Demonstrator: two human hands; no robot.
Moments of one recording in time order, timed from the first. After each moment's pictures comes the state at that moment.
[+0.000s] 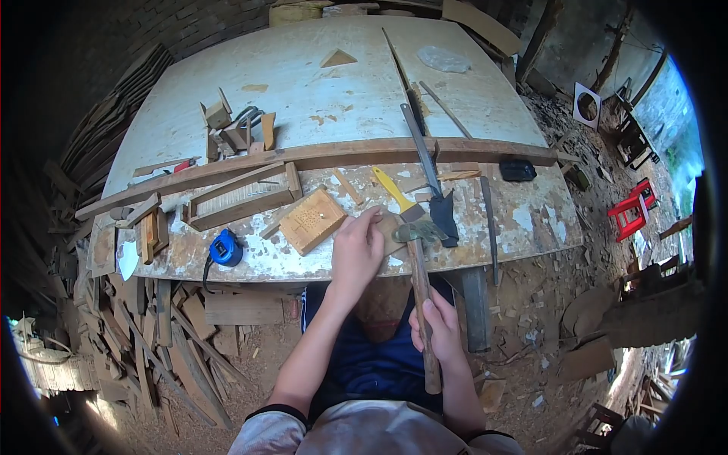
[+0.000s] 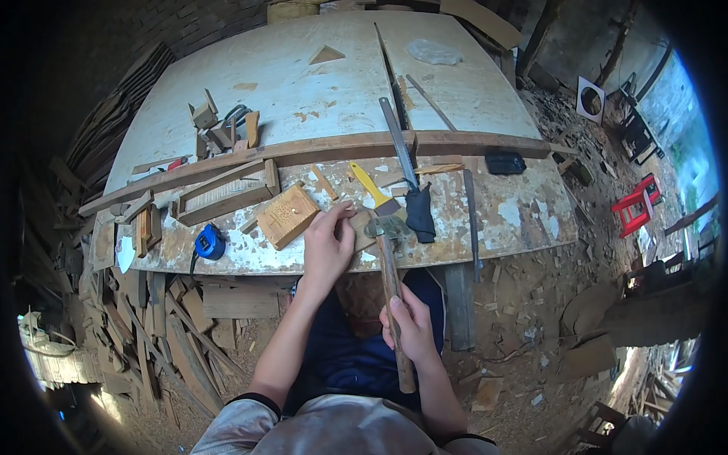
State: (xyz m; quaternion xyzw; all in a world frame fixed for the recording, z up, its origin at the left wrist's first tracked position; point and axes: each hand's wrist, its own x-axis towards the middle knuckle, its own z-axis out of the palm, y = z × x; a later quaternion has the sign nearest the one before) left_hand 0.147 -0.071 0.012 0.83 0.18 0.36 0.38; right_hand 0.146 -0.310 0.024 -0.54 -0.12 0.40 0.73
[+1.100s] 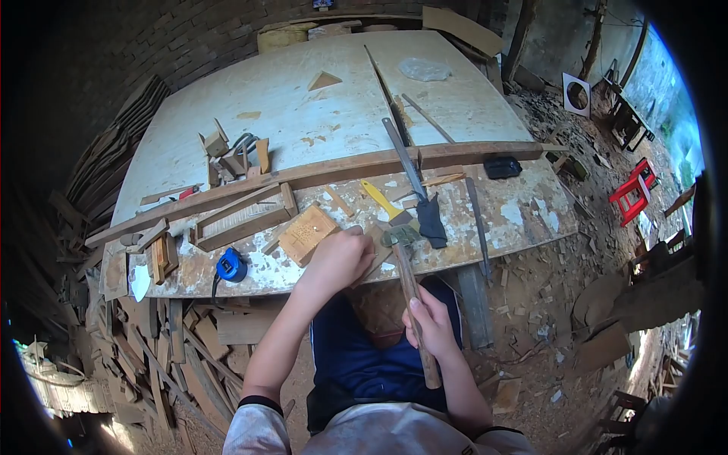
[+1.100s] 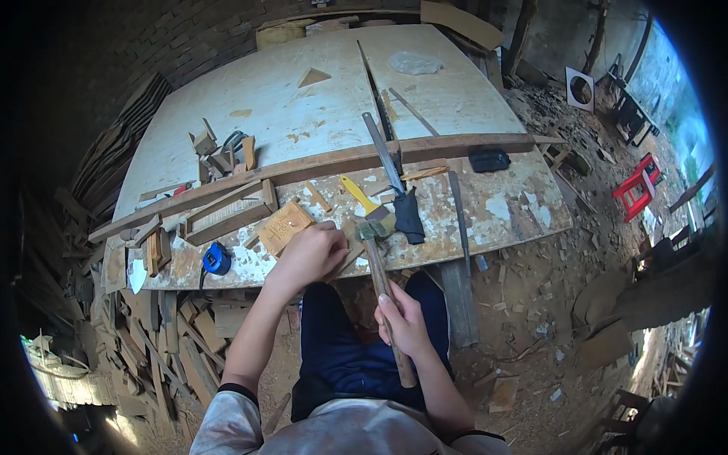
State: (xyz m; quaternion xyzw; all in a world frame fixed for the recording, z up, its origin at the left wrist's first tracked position) left_hand 0.128 -0.038 0.071 0.97 0.03 0.08 0.23; right_hand 0.146 -0.307 0.017 -0.56 -0.13 0.40 0.72
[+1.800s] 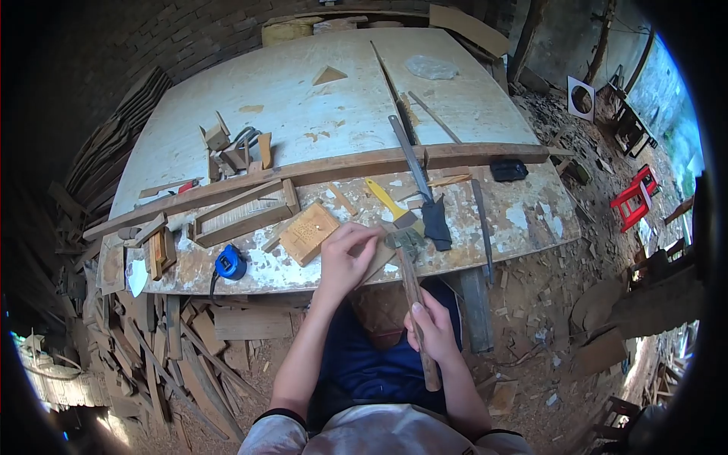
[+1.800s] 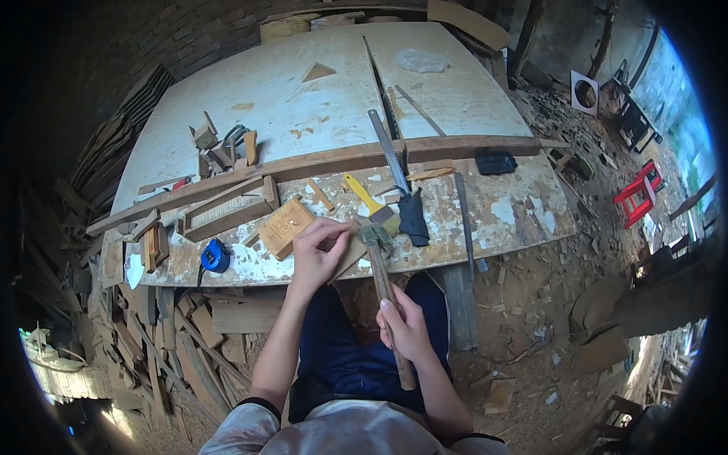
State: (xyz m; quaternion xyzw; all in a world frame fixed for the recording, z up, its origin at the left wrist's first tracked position) left_hand 0.137 -0.055 0.021 0.81 0.09 0.36 0.45; right_hand 0.145 -0.308 0.014 -0.56 -0.13 0.40 0.71
